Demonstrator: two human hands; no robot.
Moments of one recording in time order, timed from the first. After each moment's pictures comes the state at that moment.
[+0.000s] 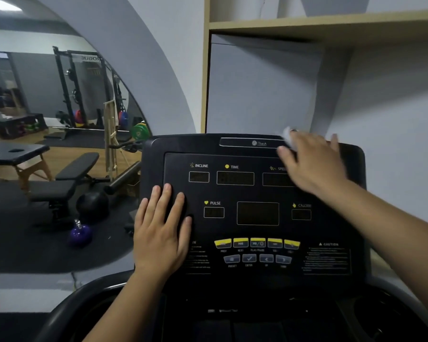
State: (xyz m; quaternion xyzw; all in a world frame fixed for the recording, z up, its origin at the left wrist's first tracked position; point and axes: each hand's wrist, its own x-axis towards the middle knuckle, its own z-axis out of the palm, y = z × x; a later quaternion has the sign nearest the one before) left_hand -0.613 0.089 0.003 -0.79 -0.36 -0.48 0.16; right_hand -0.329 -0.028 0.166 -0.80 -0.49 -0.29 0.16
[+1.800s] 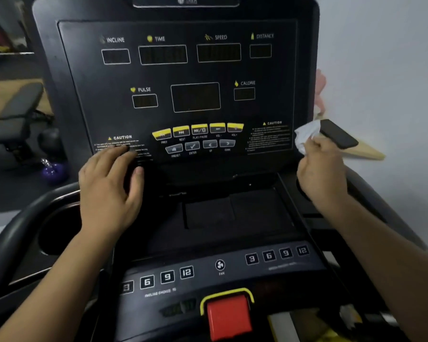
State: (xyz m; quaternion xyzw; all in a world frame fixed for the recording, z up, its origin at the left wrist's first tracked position) left_hand -0.639 -0.010 -0.033 -0.85 -0.32 -0.41 0.00; right_hand -0.318 -0.210 -0.032 -0.87 -0.39 -0.21 0.23
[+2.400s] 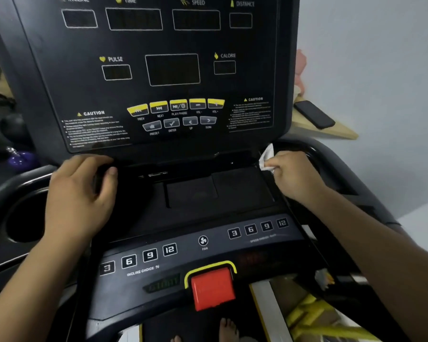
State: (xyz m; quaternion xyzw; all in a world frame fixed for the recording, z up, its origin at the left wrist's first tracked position) left_hand -0.661 -0.023 -0.053 -0.86 -0.32 -0.40 -0.07; right_hand -0.336 -0.239 -0.052 -0.86 -0.49 -0.01 0.15
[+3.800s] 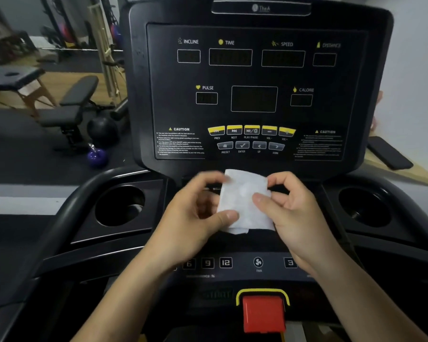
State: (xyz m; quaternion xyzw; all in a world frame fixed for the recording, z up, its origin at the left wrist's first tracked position) left_hand -0.654 -0.099 -0.012 -0.69 -0.26 -0.31 -0.60; right_hand -0.493 -0.198 -0.004 -0.61 -0.36 0.35 0.61
